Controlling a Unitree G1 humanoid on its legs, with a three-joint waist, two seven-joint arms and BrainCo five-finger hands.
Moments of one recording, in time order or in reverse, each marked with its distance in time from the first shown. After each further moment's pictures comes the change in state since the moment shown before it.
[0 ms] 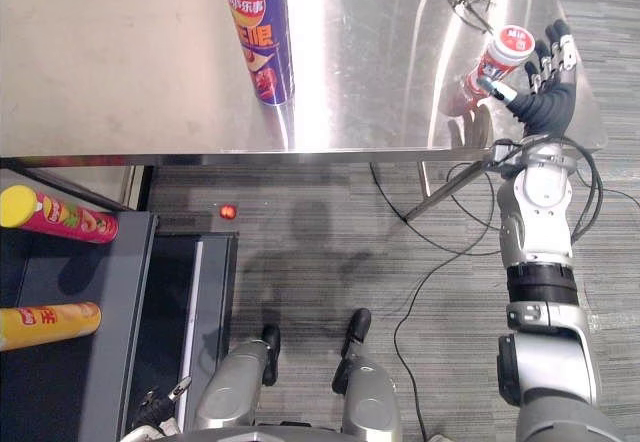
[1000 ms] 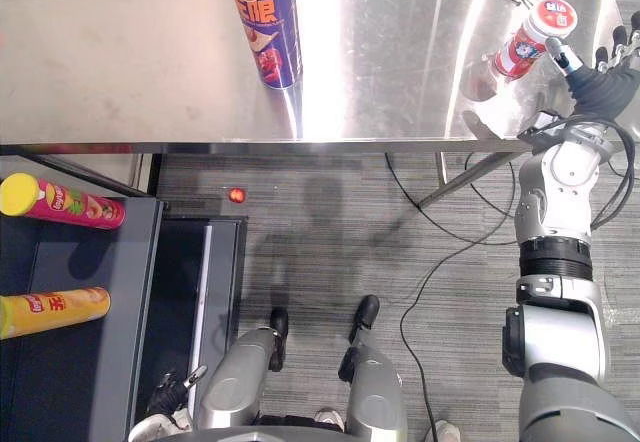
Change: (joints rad) left arm 0.003 -0.001 -0.106 -0.054 -0.022 -0.019 -0.007; right arm -0.108 -0.039 -0.036 0.156 0.044 -0.046 -0.177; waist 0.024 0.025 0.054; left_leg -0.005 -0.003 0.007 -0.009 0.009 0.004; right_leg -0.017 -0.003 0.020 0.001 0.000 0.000
